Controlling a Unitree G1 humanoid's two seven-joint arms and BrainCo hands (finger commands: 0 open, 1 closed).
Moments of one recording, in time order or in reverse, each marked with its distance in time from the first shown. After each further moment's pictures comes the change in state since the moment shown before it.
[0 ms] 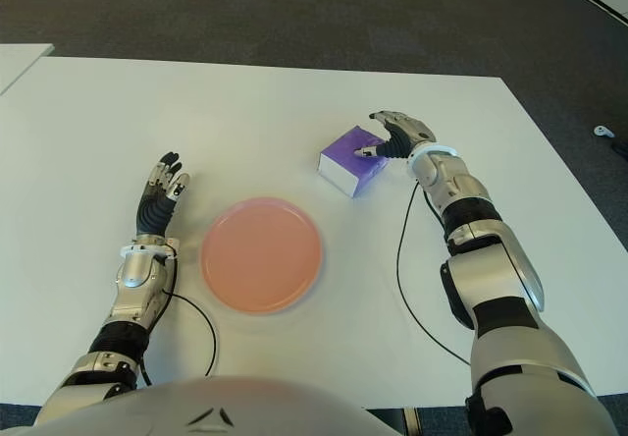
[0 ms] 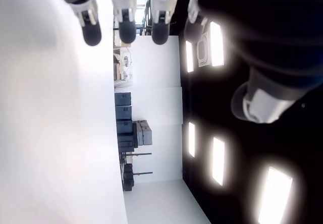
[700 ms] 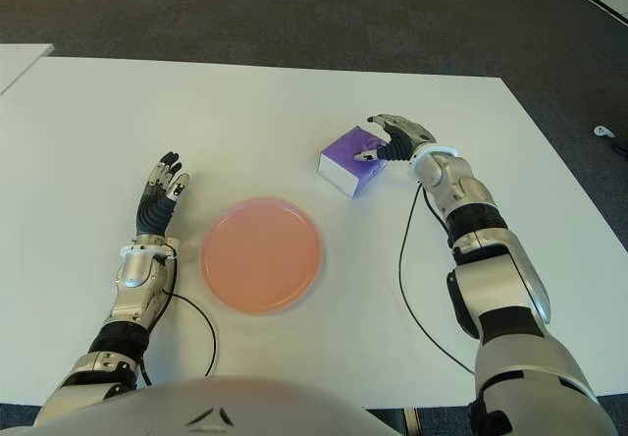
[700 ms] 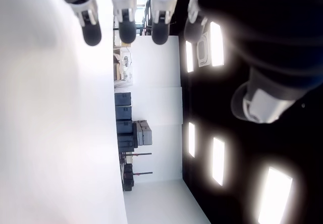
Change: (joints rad) left arm 0.000 0.000 -0.001 0.000 0.000 0.000 0.000; right arm 0.058 -0.017 -0.036 -0.104 0.041 0.011 0.090
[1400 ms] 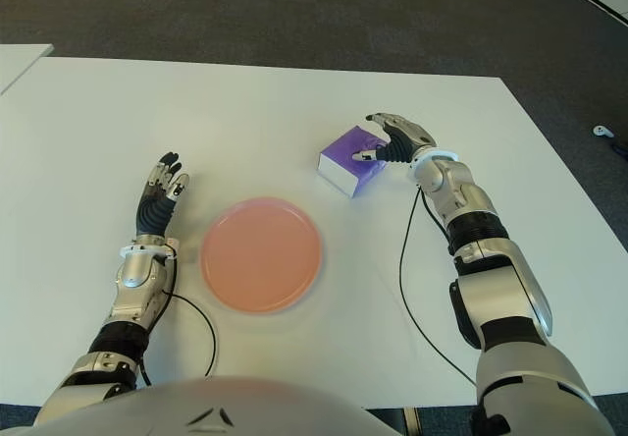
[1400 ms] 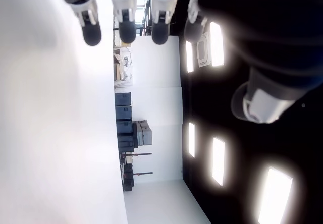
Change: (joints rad) left arm 0.000 -0.004 -0.001 0.000 0.001 0.004 0.000; right arm 0.070 -0.005 -0.039 -0.109 0.024 -0.005 -0.025
